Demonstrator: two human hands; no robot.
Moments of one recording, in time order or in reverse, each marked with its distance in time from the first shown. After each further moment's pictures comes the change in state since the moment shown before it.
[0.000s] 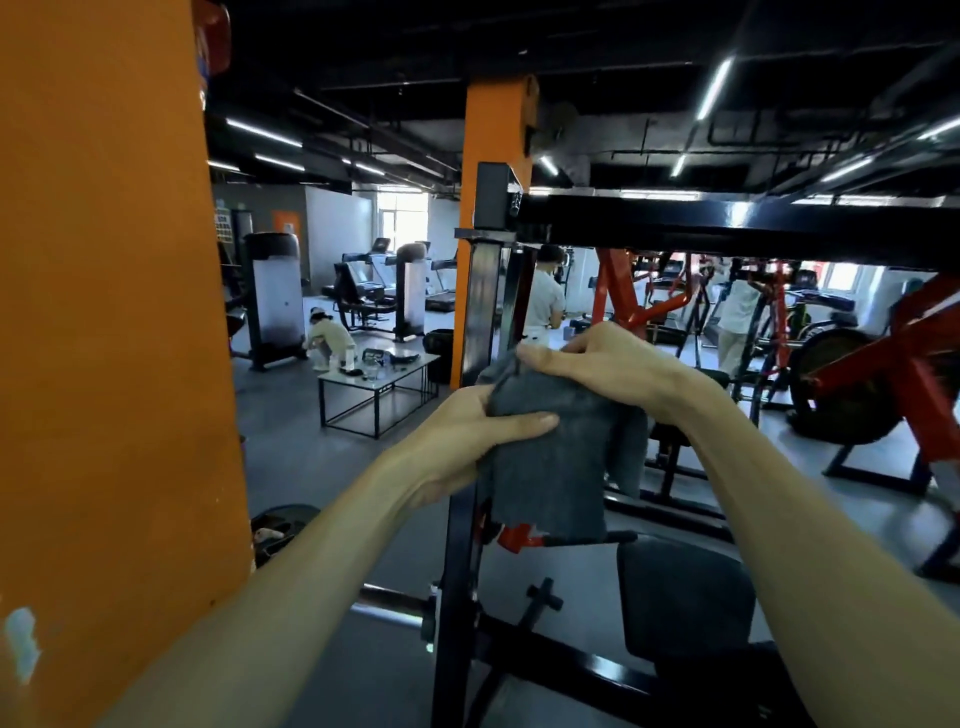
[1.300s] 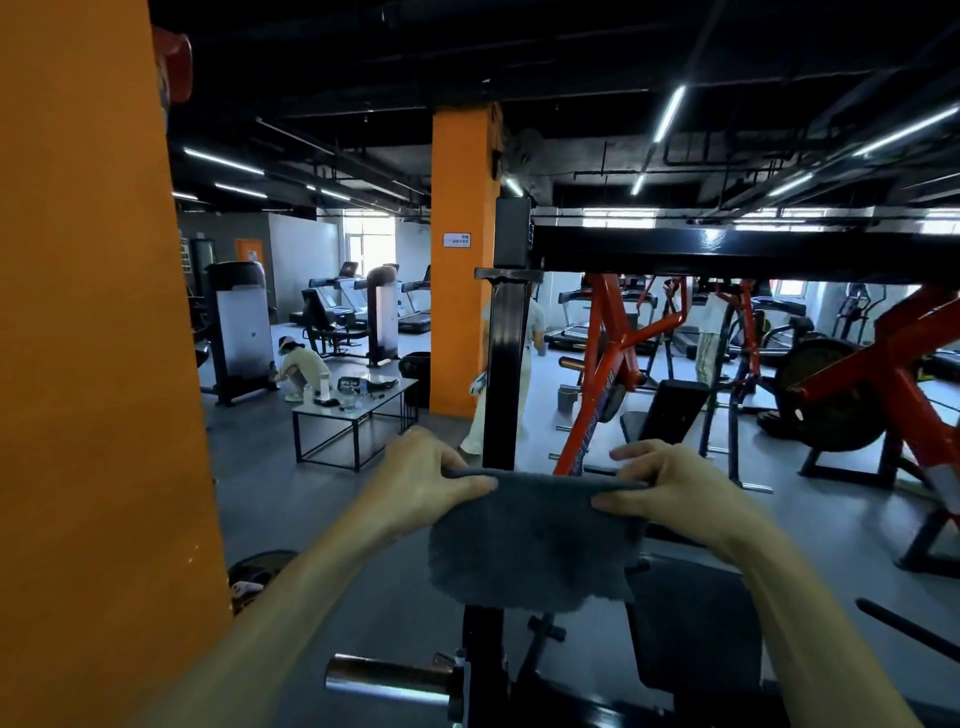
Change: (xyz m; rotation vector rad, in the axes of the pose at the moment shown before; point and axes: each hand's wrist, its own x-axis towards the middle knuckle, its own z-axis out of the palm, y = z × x) left_hand 0.007 0.013 -0.096 1.006 0.295 -0.014; right_hand -0.001 0.063 0.046 0.007 0.166 0.176
